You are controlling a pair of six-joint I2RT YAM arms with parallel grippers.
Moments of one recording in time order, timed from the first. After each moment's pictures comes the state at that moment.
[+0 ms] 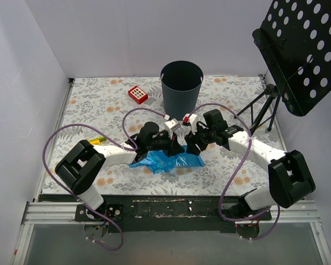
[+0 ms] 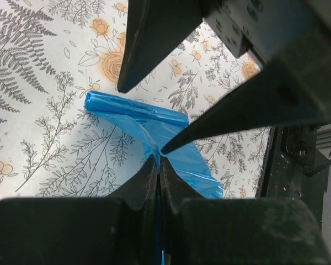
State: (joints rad) left arm -0.76 1.63 0.75 0.50 0.54 -0.26; right arm 0.52 1.41 0.88 -0.36 -0.48 -0.30
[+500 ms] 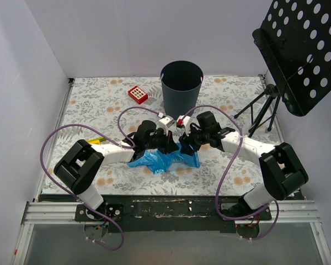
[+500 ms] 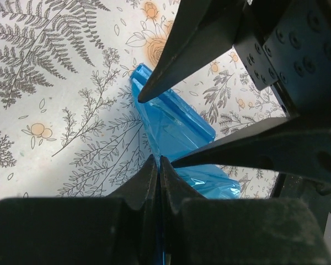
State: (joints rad) left arm -0.71 1.62 0.75 0.42 0.45 -0.32; right arm 0.59 1.50 0.85 -0.18 -0.49 -0.31
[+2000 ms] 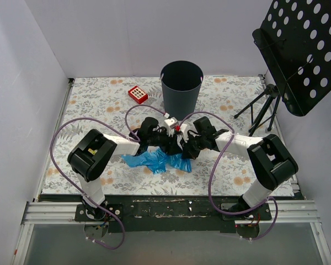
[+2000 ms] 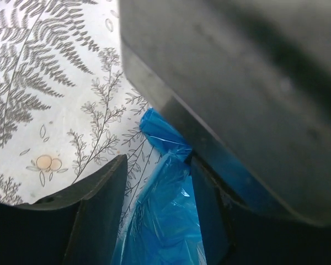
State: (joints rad) left arm -0.66 1.79 0.82 0.45 0.59 -0.14; right arm 0.60 1.63 0.83 -0.18 -0.59 -0.30
